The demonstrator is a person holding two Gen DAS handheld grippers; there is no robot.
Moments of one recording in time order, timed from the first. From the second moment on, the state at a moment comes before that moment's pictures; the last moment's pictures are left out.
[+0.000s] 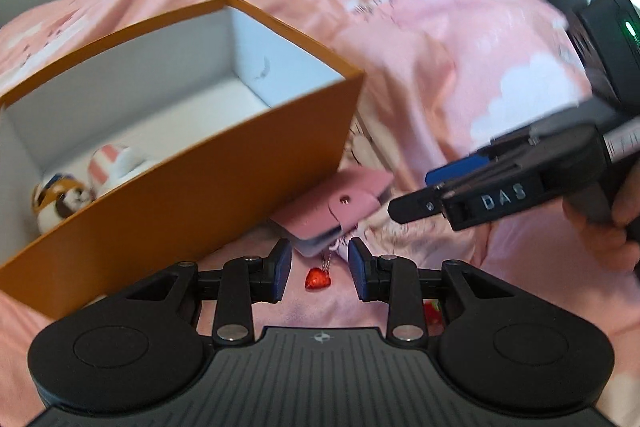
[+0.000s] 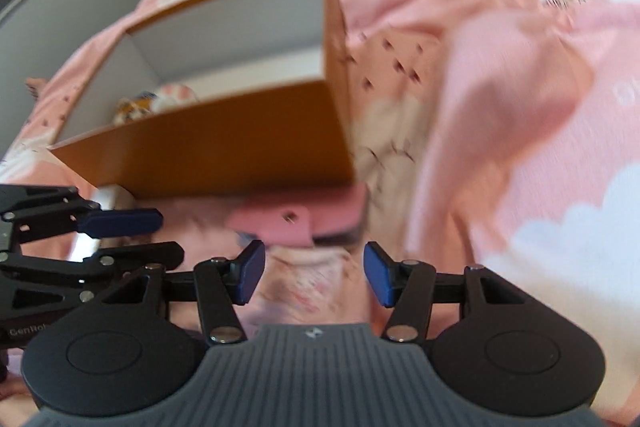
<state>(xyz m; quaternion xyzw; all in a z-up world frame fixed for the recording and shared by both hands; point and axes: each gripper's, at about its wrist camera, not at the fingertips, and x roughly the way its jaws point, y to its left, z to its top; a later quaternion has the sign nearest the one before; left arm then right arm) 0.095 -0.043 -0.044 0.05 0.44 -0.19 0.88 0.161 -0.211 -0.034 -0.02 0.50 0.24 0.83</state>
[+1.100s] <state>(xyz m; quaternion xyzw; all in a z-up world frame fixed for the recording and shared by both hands) 0.105 -0.127 -0.106 0.42 0.37 -0.23 0.80 0.180 -0.222 -0.075 0.03 0.55 0.25 0.80</state>
